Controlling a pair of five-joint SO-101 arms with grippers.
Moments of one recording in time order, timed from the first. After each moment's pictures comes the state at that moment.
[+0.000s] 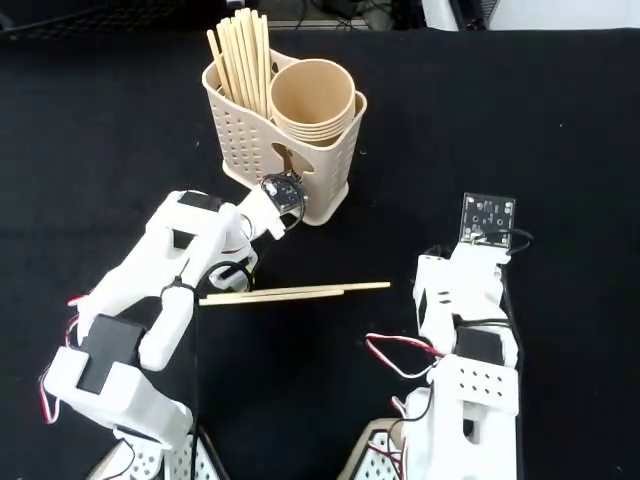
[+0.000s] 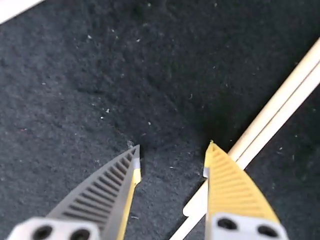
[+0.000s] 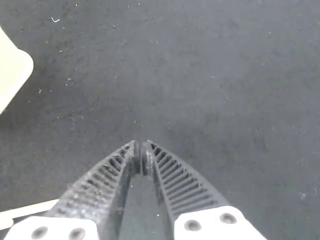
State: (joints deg) left arm 9.7 4.2 31.3 54.5 -43.4; right arm 12.6 -63.4 83.8 31.4 3.9
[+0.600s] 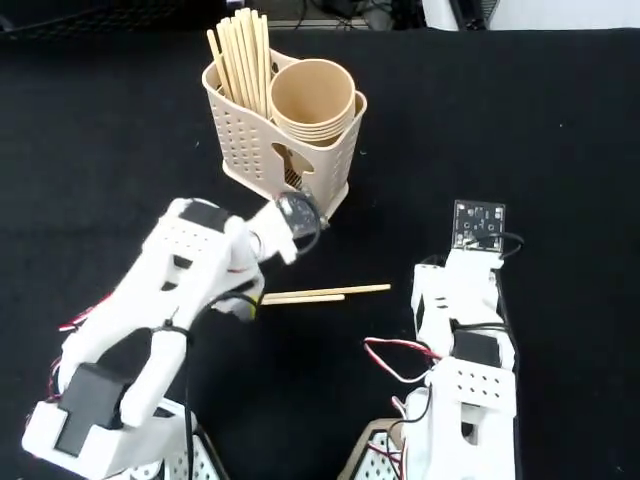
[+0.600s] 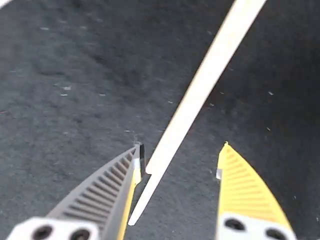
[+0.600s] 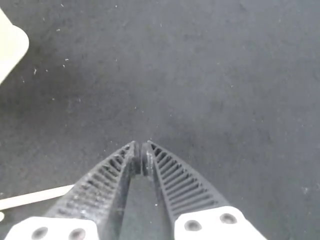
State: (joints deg) left arm 15.8 -11.1 36.3 67.2 -45.1; right arm 12.6 -63.6 86.5 31.3 6.6
